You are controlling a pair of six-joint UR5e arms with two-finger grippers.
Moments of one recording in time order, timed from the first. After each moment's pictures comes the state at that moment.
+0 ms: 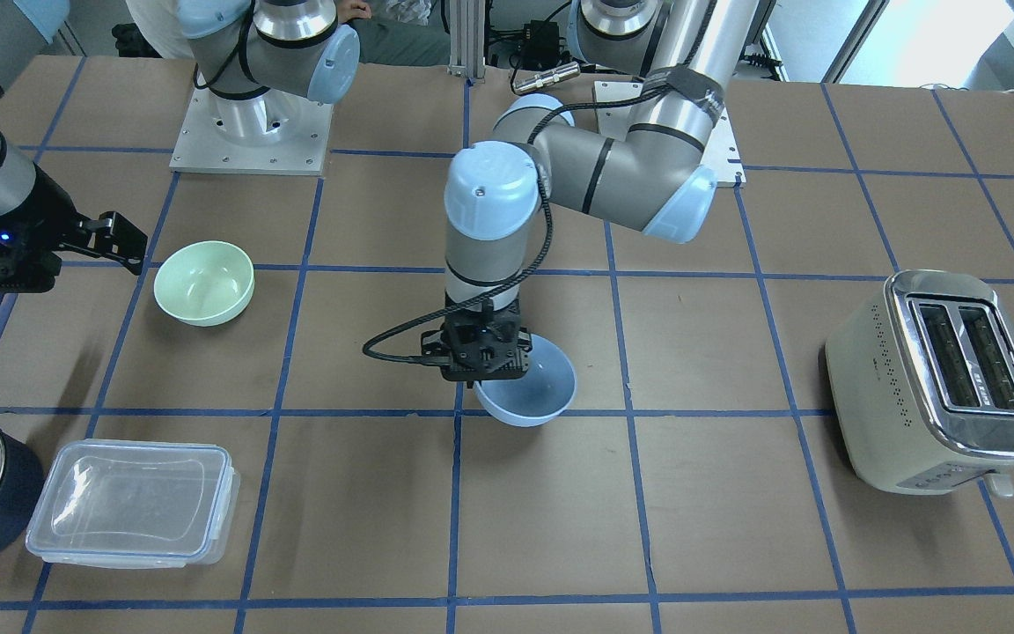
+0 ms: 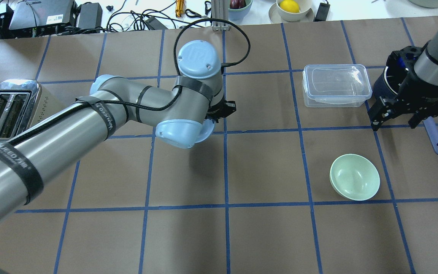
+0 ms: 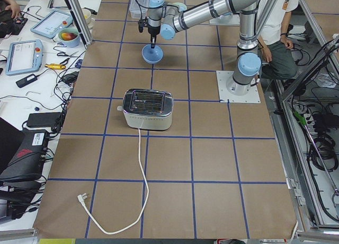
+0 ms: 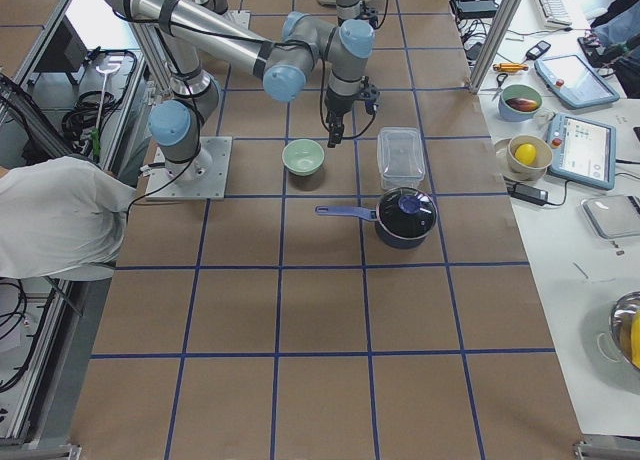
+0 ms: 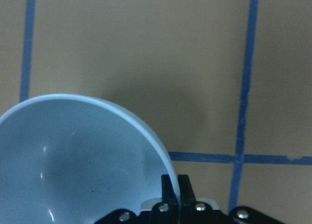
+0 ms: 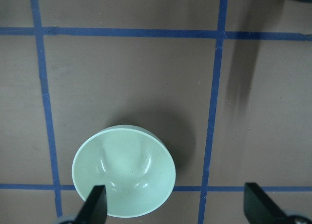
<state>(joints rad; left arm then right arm) -1.98 -2.00 -1.69 -0.88 1.60 -0.49 1.21 -1.56 1.91 -1.80 -1.63 -0.38</state>
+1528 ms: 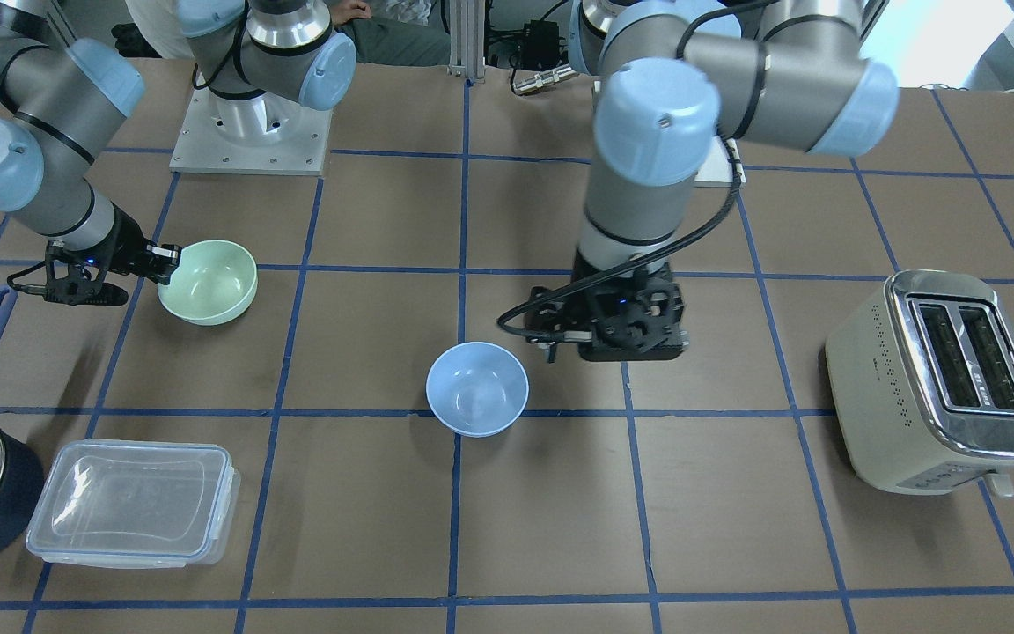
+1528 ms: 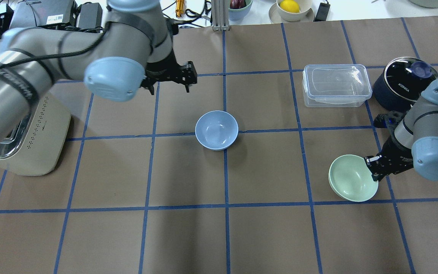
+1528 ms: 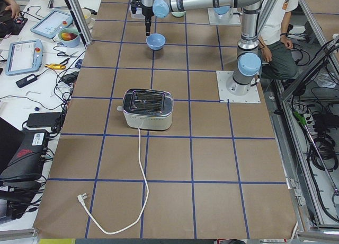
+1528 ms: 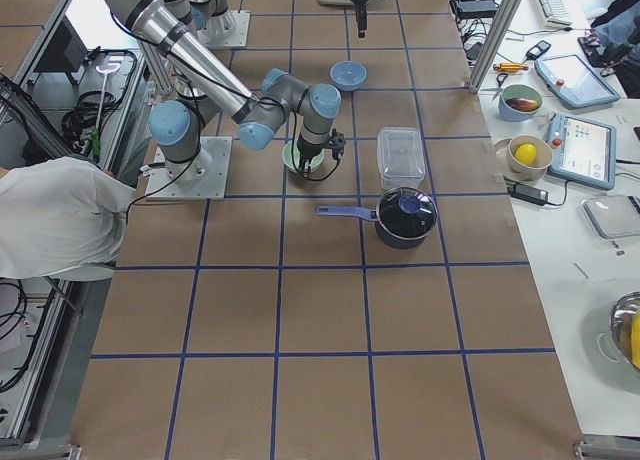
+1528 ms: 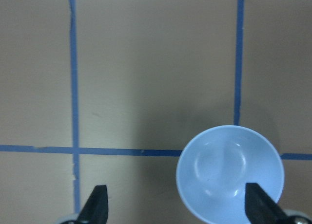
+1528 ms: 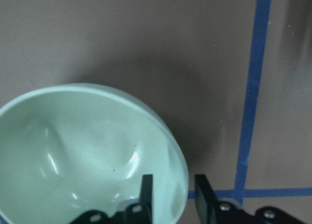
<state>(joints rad) -1.71 -1.79 -1.58 -1.26 1.60 -0.15 1.13 -1.53 2.22 -2.06 -1.63 -0.40</state>
